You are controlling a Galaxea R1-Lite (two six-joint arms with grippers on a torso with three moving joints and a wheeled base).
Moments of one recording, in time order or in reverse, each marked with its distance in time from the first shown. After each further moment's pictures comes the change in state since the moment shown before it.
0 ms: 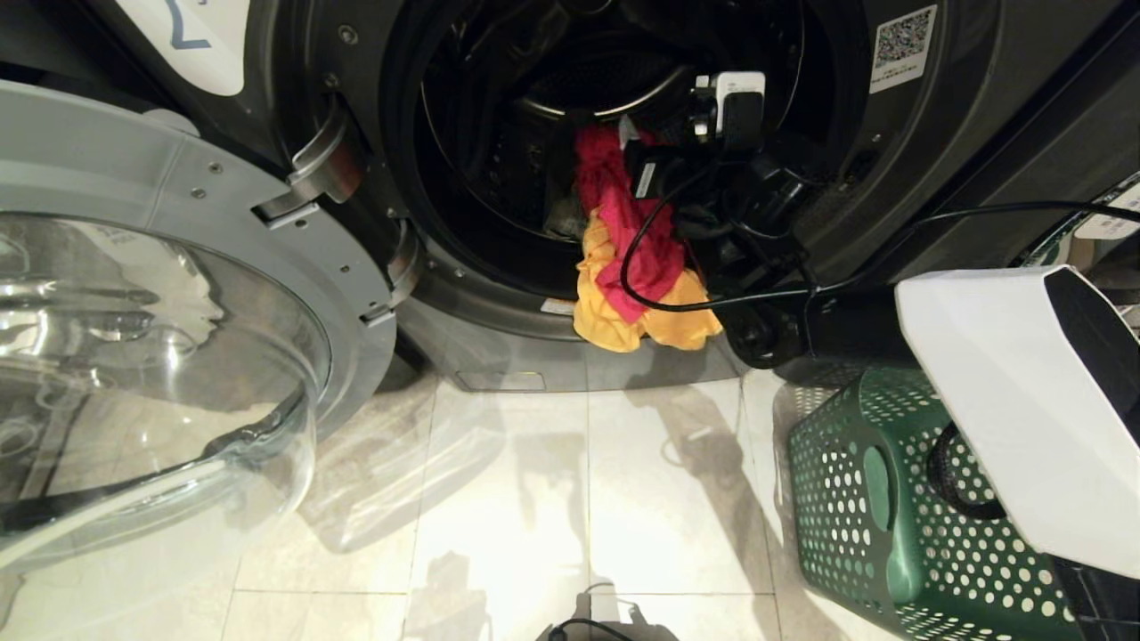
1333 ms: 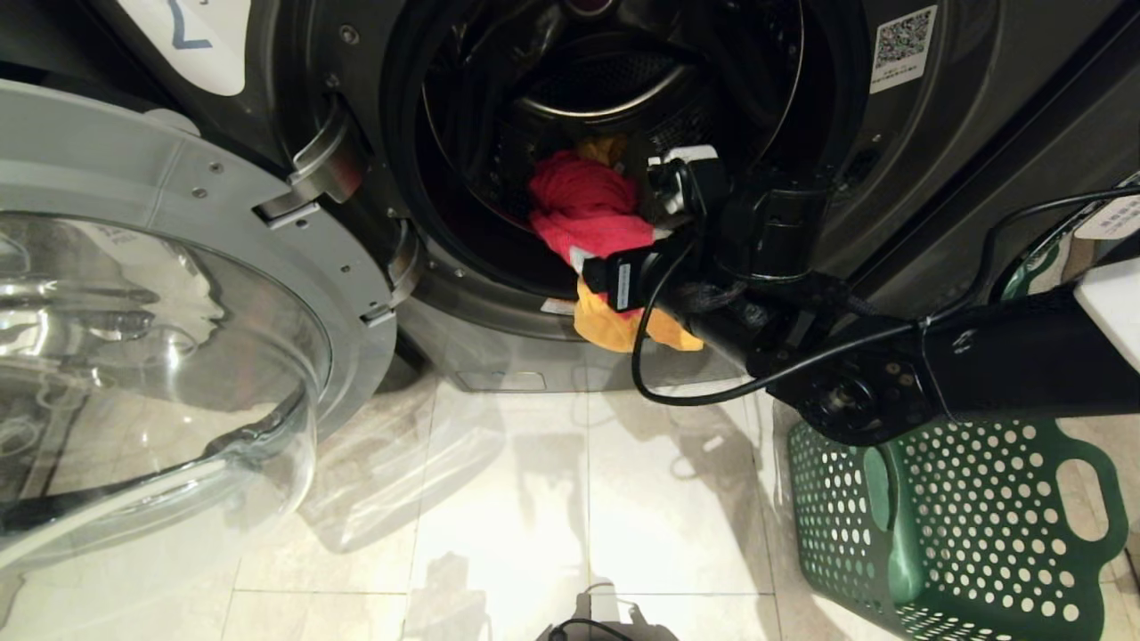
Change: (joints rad) left arm 0.000 0.000 0.000 0.000 0.000 0.000; right arm 0.139 -0.325 0.551 0.332 0.022 0.127
